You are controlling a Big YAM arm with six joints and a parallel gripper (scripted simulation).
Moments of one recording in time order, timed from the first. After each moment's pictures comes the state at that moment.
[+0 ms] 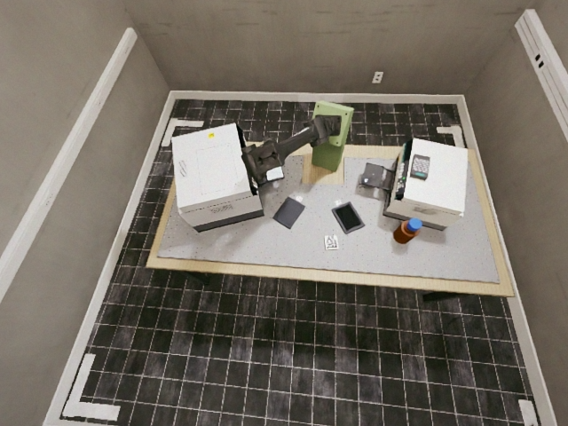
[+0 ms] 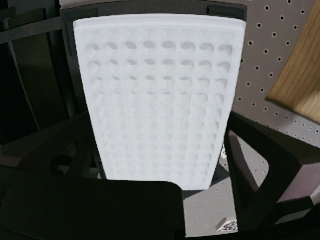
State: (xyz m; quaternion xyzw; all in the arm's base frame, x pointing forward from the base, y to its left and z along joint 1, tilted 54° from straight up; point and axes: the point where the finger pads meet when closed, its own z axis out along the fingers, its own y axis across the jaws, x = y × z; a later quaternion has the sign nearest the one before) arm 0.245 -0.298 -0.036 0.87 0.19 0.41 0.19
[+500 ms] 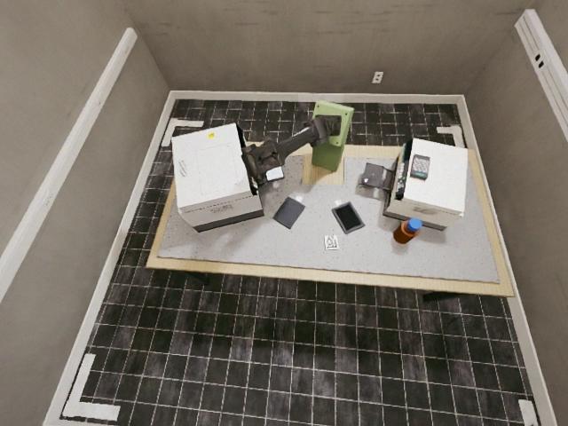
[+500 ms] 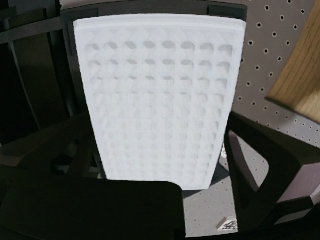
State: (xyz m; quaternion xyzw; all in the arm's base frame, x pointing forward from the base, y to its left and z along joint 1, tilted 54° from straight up) arm 0.245 -0.298 -0.035 0.87 0.19 0.41 0.19
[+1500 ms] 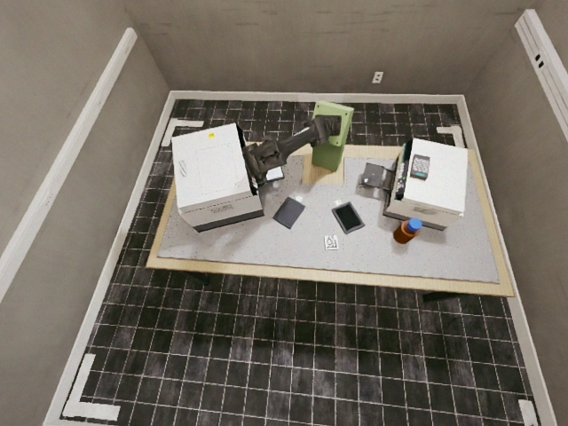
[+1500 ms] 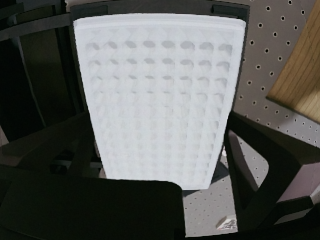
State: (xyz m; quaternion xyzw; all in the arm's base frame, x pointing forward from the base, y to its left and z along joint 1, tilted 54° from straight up) arm 0.242 -0.300 -0.030 0.87 0.19 0.41 0.19
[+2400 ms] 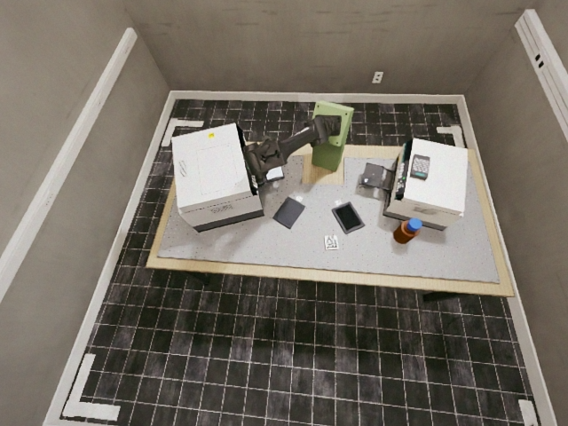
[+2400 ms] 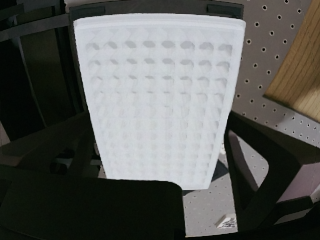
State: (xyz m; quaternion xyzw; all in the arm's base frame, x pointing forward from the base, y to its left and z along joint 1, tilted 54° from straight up) arm 0.238 -0.298 -0.029 0.87 0.19 0.41 0.19
